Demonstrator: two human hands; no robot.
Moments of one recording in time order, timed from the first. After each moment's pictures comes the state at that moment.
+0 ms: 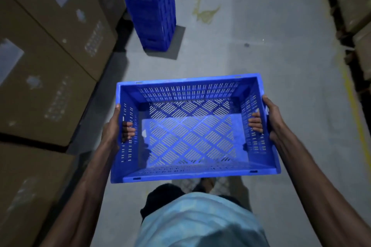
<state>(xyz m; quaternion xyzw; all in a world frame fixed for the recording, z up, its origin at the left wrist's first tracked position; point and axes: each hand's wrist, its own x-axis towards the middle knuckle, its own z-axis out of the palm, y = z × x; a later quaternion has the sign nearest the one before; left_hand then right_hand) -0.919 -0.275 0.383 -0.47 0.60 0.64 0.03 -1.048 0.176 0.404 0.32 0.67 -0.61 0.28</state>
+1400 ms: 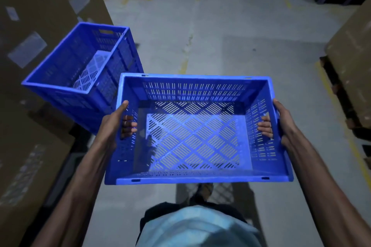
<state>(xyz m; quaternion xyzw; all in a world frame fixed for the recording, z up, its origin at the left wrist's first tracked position) -1.947 -0.307 0.463 -0.40 0.63 0.66 0.03 -2.038 0.159 0.468 0.32 0.69 -0.62 0.22</state>
